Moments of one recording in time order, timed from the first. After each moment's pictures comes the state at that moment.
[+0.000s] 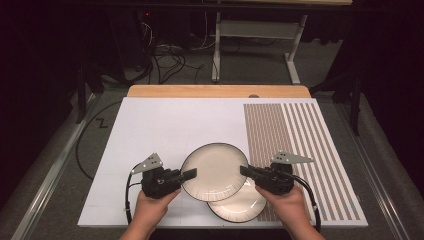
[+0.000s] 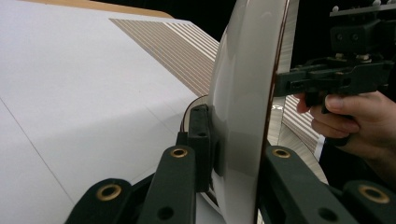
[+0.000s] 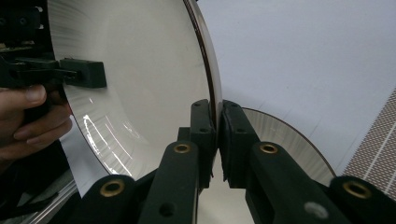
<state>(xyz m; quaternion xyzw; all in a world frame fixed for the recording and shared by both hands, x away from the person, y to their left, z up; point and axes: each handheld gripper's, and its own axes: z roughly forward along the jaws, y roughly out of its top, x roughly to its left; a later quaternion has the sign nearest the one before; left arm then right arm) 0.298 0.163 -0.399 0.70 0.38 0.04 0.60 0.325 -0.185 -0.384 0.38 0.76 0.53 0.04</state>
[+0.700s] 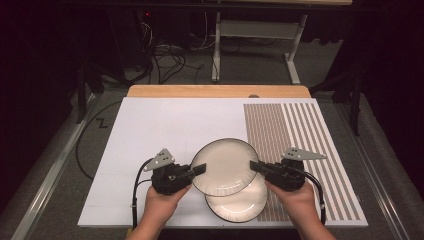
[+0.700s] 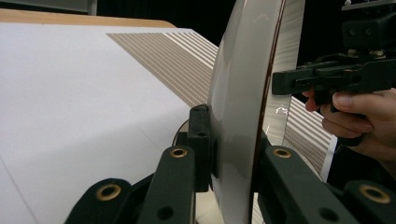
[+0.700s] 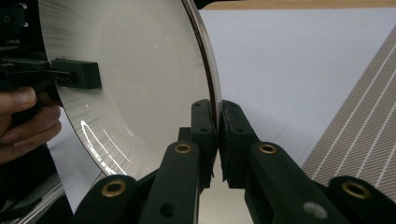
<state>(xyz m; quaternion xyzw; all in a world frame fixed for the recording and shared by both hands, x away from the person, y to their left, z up) 0.305 0.135 -0.382 0.71 0.38 0.06 0.59 0.329 -0.207 -0.369 0.38 0.76 0.53 0.06</state>
